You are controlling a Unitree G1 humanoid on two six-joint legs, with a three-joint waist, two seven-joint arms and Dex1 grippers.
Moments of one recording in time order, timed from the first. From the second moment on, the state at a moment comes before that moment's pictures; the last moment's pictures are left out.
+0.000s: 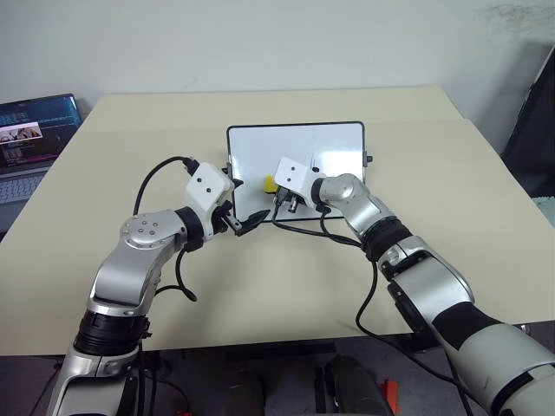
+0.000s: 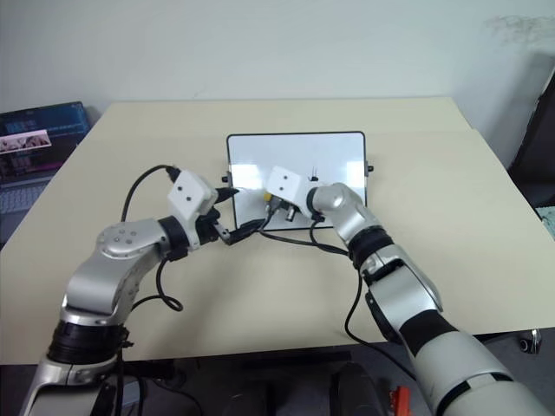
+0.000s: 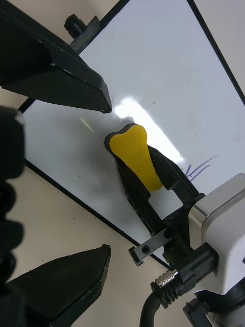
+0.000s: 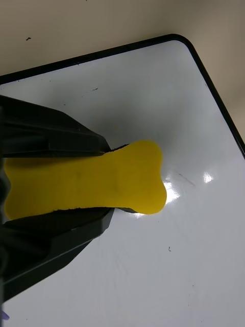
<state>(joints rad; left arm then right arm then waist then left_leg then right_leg) -0.43 0.61 -0.01 -0.24 -0.25 0.57 -0.69 -1.15 -0.08 0.35 1.01 -0.30 -0.03 0.61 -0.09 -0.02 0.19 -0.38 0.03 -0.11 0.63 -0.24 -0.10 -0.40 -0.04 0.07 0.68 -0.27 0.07</state>
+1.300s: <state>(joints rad) -0.47 0.66 -0.01 -0.20 -0.26 0.56 -0.76 -0.85 -0.64 0.07 0.28 0.04 0.32 0.92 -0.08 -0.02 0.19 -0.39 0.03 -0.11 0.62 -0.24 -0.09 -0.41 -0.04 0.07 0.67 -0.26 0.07</state>
